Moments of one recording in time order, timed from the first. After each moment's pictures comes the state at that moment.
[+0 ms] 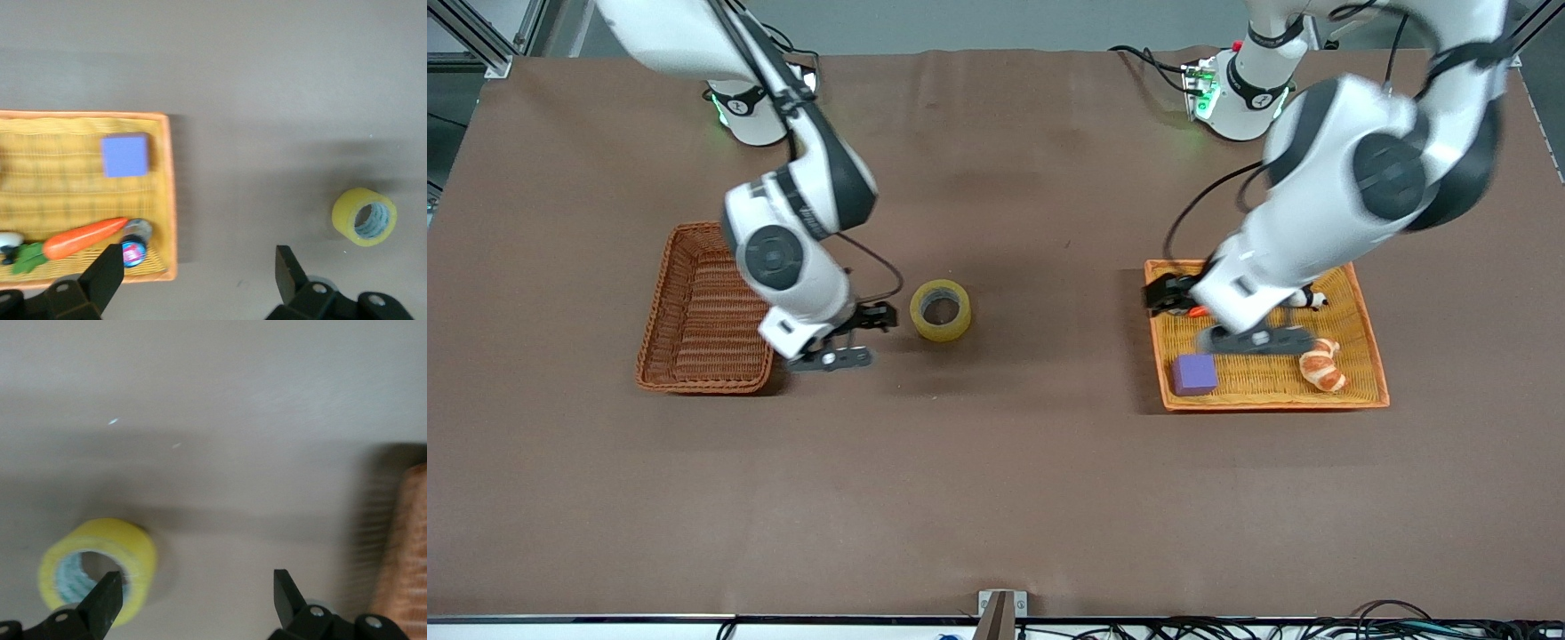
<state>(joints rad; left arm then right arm) -0.23 0.22 -0.14 -1.58 -0.14 1.84 -0.36 0.52 0.43 0.00 -1.77 0.06 2.12 0.42</state>
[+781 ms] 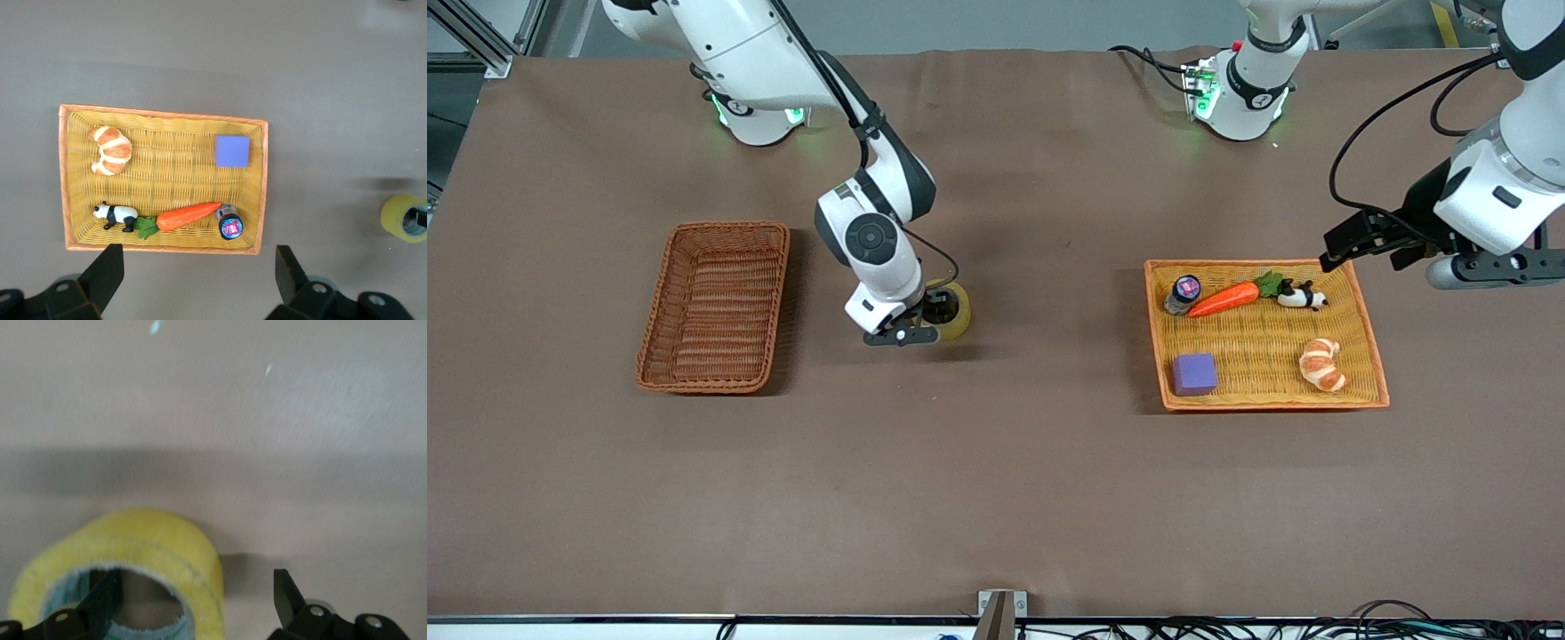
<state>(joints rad) 0.01 0.03 -0.14 -1.61 -0.11 1.68 -0.20 0.65 0.55 0.00 -1.95 0.06 2.48 0.54</state>
